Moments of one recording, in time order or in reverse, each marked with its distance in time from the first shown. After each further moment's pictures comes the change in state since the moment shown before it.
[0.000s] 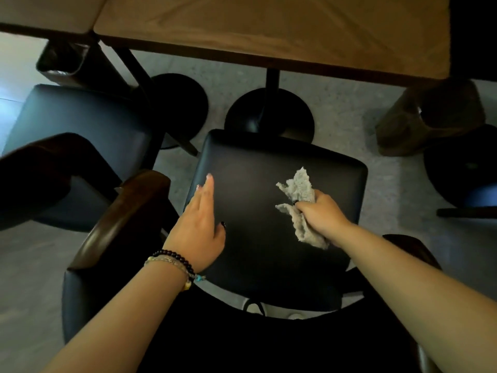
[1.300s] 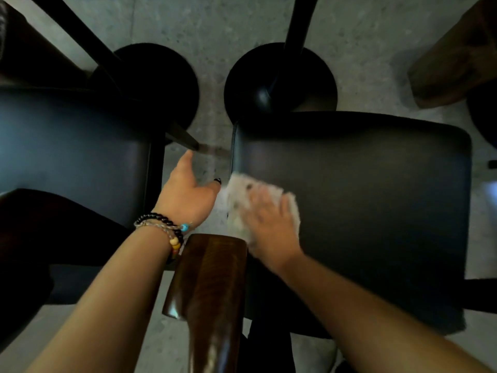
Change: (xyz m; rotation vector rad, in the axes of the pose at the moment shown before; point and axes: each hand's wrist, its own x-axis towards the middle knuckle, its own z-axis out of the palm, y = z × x) left_hand 0.190 -0.178 -0.052 -0.309 -0.105 -0.257; right_hand 0.127 -0.042 0.273 -0.917 0.061 -0.501
